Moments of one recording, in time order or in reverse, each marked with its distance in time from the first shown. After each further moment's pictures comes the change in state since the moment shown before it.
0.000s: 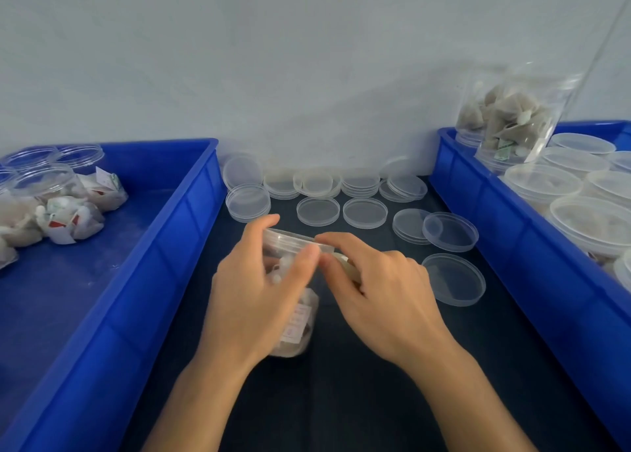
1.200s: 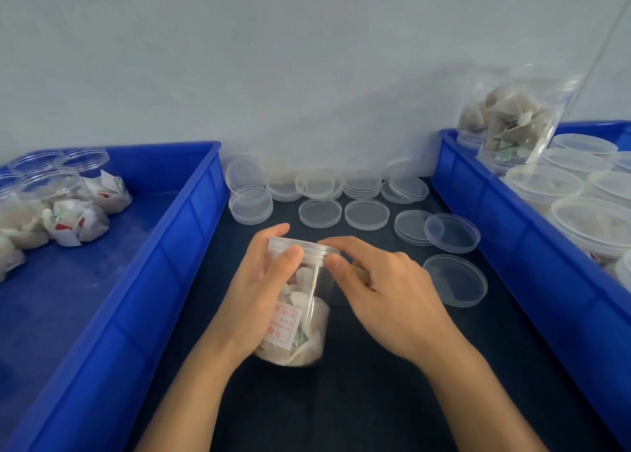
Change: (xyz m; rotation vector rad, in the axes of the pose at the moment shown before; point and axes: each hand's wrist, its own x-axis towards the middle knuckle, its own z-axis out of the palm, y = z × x) left_hand 0.005 -0.008 -0.004 -0.318 -0.234 -0.167; right_hand 0.003 0.008 -0.005 0.126 -0.107 0.047
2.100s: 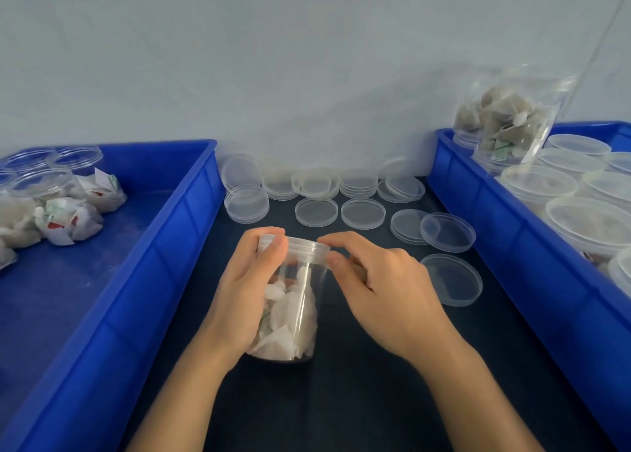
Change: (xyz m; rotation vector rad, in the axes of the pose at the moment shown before) left_hand 0.002 -0.001 -0.001 -0.081 0.061 -0.025; right_hand 0.000 0.006 0.002 -0.041 0.048 -0.052
